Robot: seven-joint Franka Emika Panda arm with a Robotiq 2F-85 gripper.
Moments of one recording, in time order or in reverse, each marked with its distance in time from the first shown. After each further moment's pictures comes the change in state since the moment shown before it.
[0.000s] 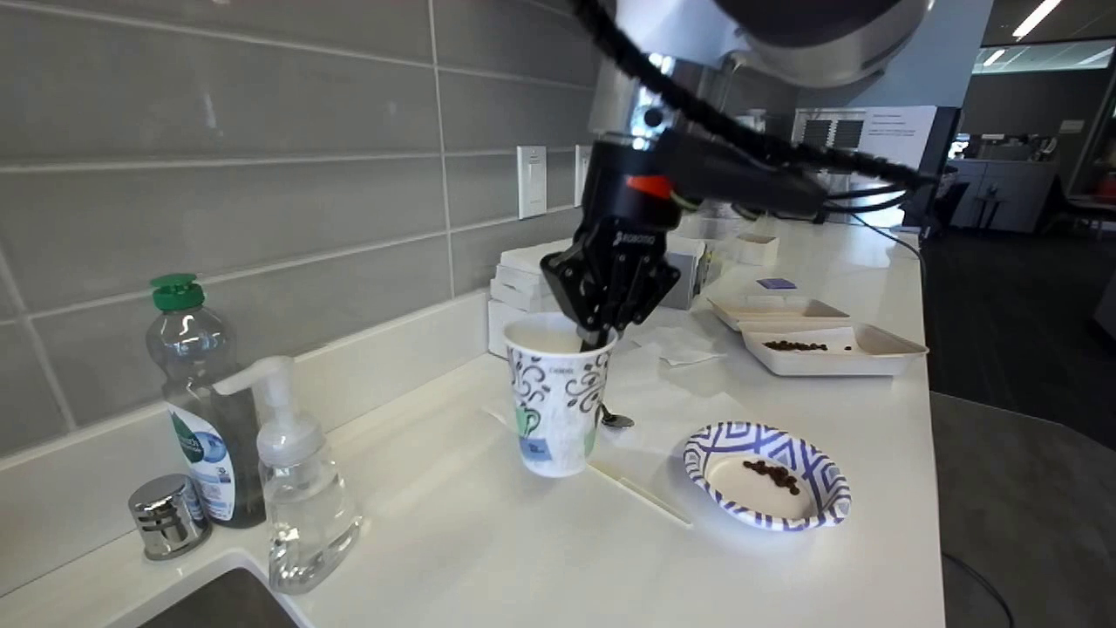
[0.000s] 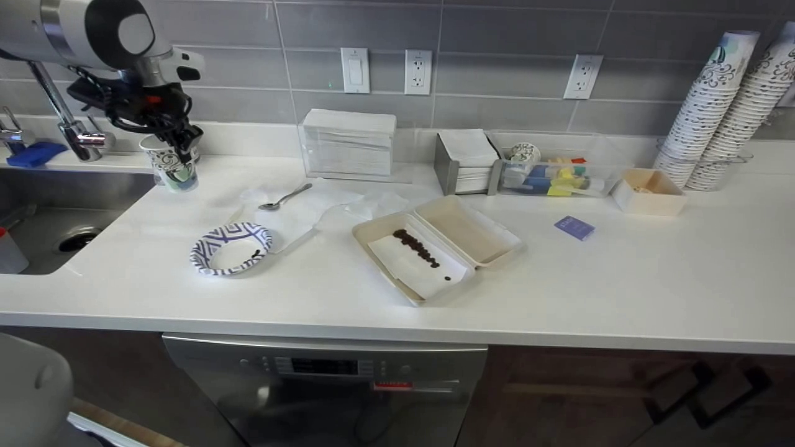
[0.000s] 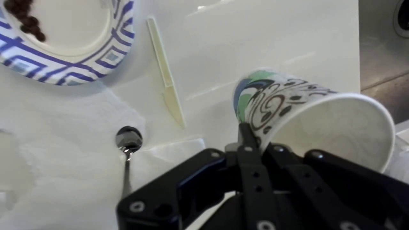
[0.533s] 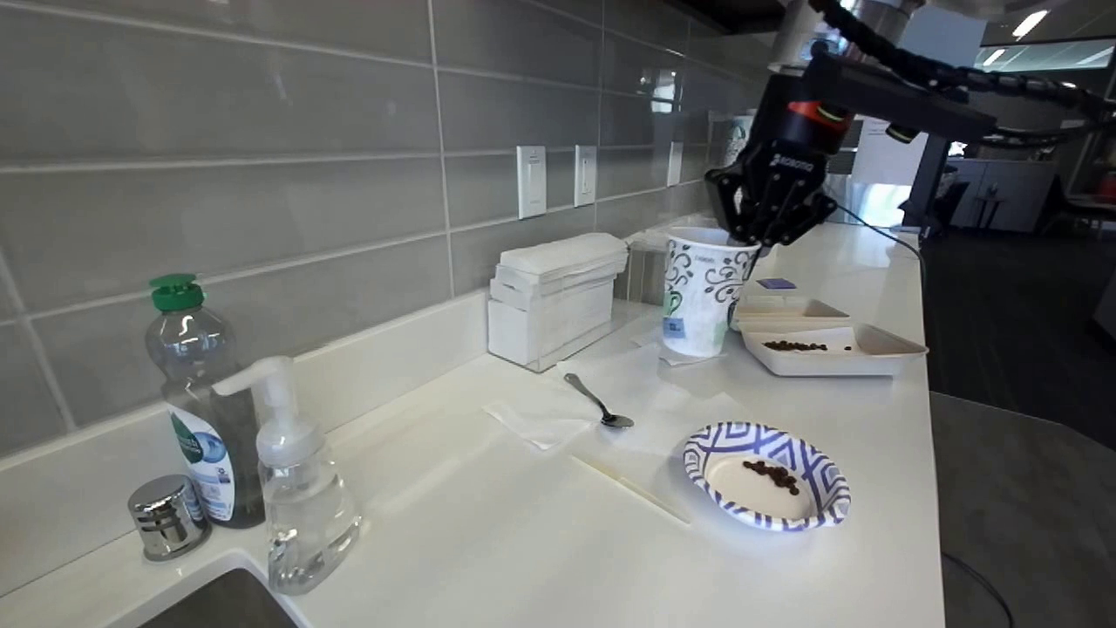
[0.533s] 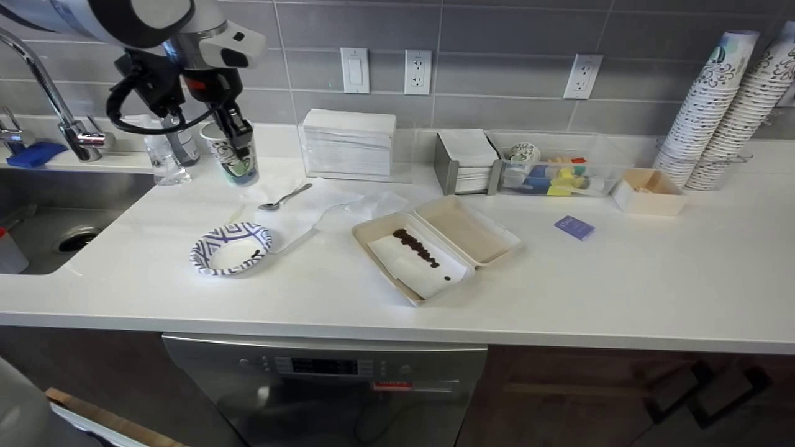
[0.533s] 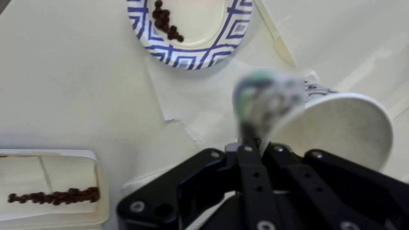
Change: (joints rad) arm -0.218 -0.318 -0.108 -0.202 0.000 -0.070 0.116
